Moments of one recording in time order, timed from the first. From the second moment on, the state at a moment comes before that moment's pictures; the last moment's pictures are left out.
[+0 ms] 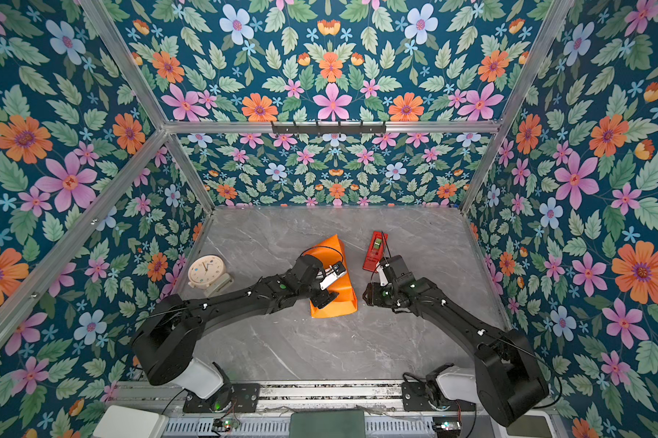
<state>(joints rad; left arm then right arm) -0.84 1.59 0.96 -0.17 0.01 0.34 0.46 1.29 0.77 -0.49 -0.25 0.52</state>
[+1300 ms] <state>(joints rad) -0.83 1.67 0.85 0.07 -0.09 0.60 0.46 1.61 0.85 -0.24 -0.23 0.58</state>
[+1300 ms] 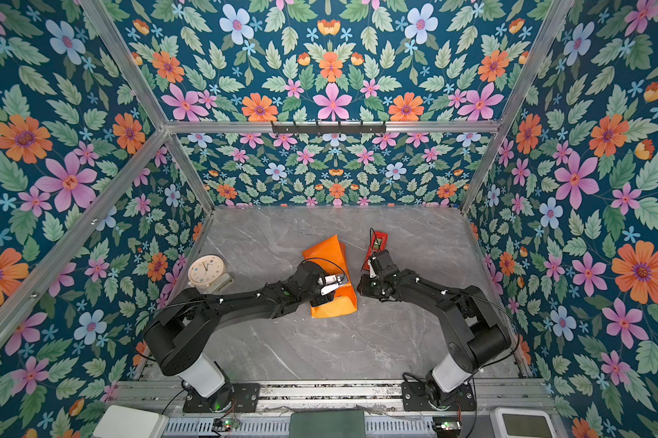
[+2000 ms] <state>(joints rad) -0.83 1.67 0.83 0.12 -0.10 0.63 0.49 1.62 0.75 -0.05 -0.37 0.67</state>
